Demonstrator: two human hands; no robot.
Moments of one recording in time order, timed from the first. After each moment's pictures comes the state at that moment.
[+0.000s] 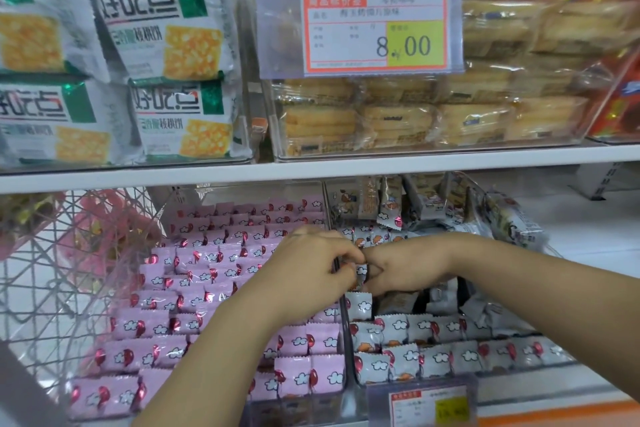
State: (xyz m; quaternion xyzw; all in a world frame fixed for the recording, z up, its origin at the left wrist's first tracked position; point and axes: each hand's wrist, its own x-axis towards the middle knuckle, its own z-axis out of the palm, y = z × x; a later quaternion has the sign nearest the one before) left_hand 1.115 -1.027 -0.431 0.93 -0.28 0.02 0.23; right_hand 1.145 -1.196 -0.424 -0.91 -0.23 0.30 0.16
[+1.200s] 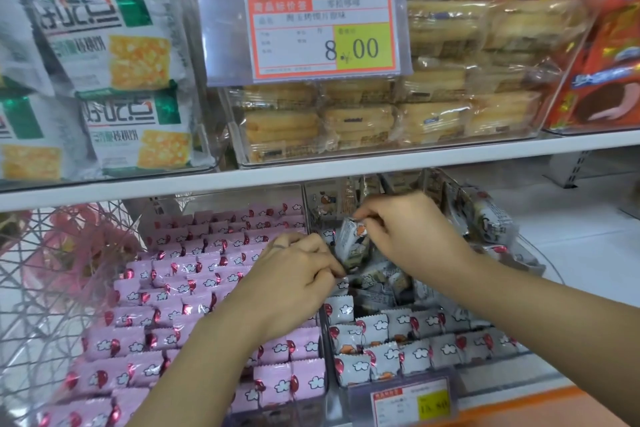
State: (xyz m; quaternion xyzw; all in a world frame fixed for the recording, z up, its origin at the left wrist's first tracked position) left_hand 1.120 -1.026 -0.449 0.93 -0.29 0.00 0.21; right_hand 1.116 -1.212 -0.411 -0.96 -0.16 -0.17 0.18
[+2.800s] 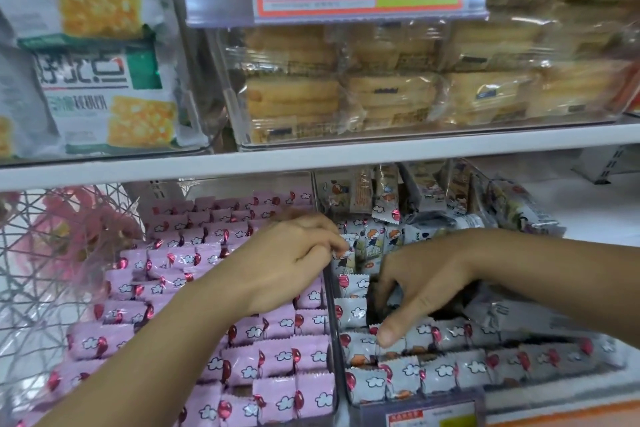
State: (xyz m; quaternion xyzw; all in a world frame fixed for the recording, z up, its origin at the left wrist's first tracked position) left_hand 1.145 -1.012 -0.438 0.91 -0.33 -0.03 0.24; right_hand 1.142 -1.218 -0.421 -0.89 -0.28 0.38 -0.01
